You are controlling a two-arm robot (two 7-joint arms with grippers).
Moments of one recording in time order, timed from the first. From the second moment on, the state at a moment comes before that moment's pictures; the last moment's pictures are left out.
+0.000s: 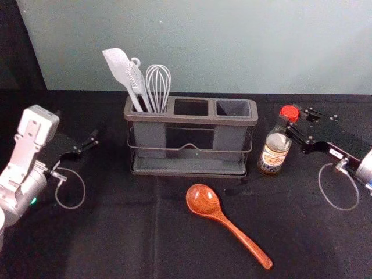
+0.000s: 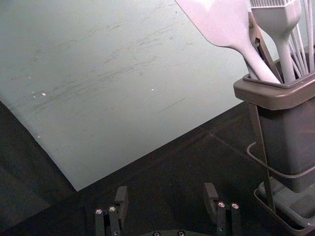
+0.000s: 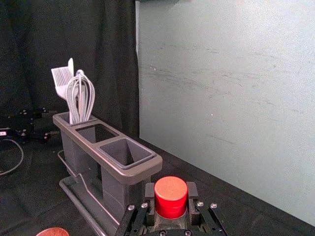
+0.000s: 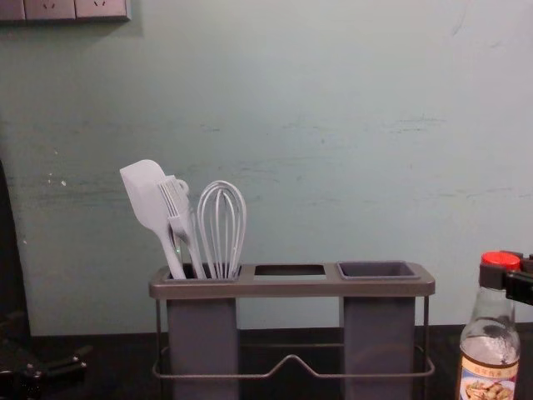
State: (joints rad) left arm -0.20 0.60 0.45 -1.41 -0.25 -0.12 0.03; right arm 0.24 0.59 -0.27 -1.43 0.51 -0.10 0.59
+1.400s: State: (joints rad) left arm -0.20 0.60 0.45 -1.41 -0.25 -0.12 0.03; right arm 0.24 0.58 -0.29 -1.42 0.51 -0.10 0.59
